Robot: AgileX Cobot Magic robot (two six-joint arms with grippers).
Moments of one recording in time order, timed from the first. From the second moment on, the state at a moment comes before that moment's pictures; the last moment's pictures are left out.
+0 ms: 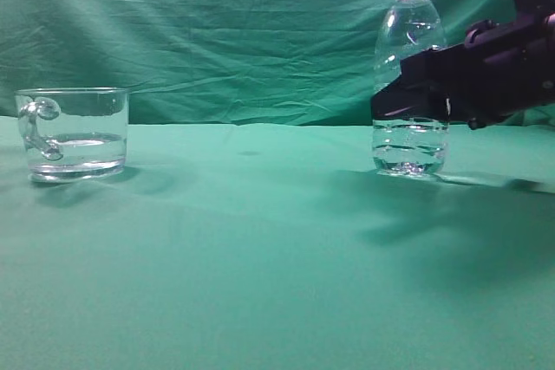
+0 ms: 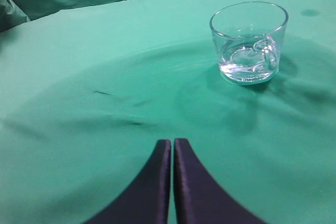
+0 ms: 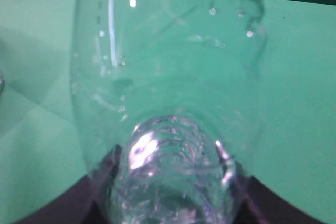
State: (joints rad) left arm -0.06 -0.02 0.02 -0.04 0.35 0.23; right arm 0.21 1.98 -0.64 -0.52 -0.99 0.30
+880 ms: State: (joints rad) left arm -0.06 -0.02 0.02 -0.04 0.35 0.23; right arm 0.22 1.57 -0.50 -0.51 -0.81 0.31
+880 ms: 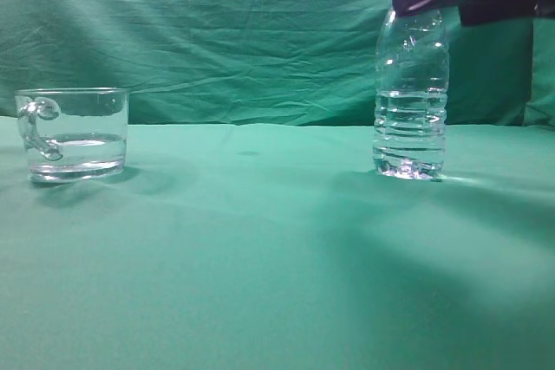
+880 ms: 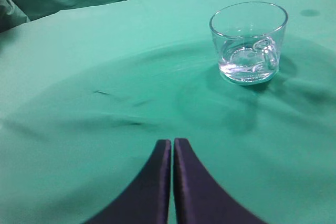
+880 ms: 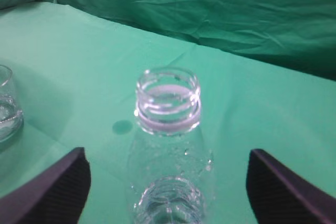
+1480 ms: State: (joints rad) left arm -0.06 -0.02 0.02 -0.04 0.35 0.23; right arm 0.22 0.86 -0.45 -1.09 -0.42 1.00
